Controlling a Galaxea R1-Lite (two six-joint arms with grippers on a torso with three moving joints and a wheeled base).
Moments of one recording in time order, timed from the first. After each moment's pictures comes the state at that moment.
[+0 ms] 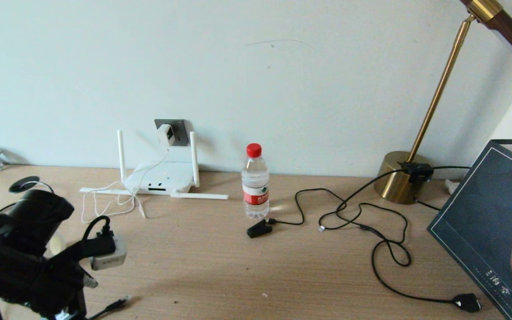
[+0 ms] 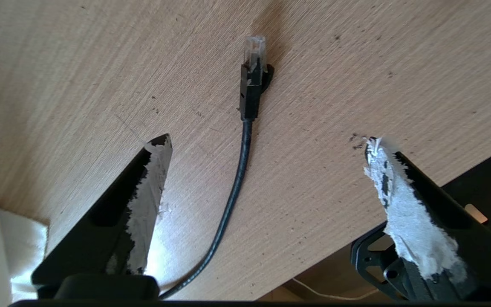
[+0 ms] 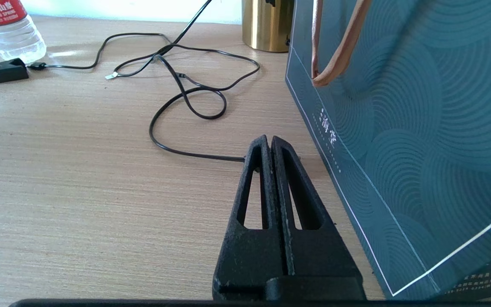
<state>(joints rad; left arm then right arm) 0.03 1.57 -0.82 0.52 -0.09 0.92 0.01 0.00 0.00 0.00 0.00 0.01</state>
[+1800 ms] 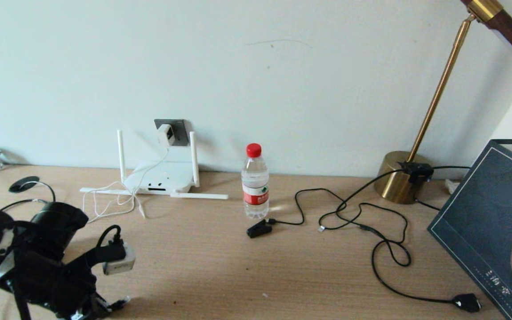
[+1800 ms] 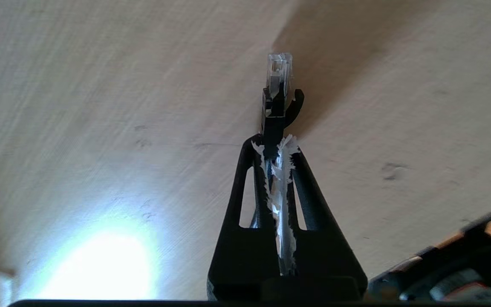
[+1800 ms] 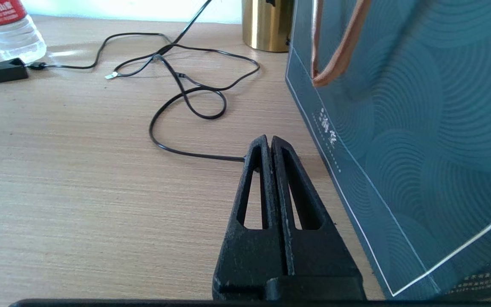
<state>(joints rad) 0.06 1.70 -0.77 0.40 -0.11 0.96 0.01 0.00 0.00 0.00 0.00 0.01</state>
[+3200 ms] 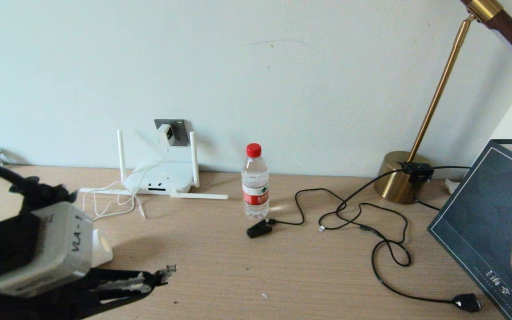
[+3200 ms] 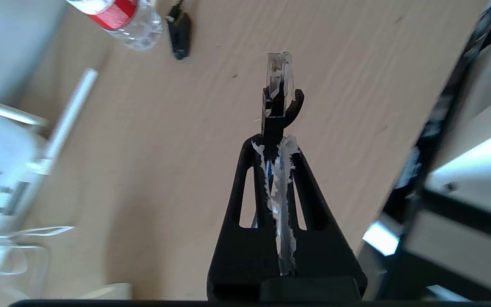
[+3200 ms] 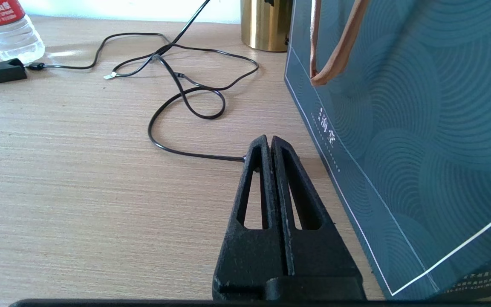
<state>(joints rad) -0.62 1.11 -0.91 0.39 -0.17 0.57 0.01 0.00 0.00 0.00 0.00 0.01</state>
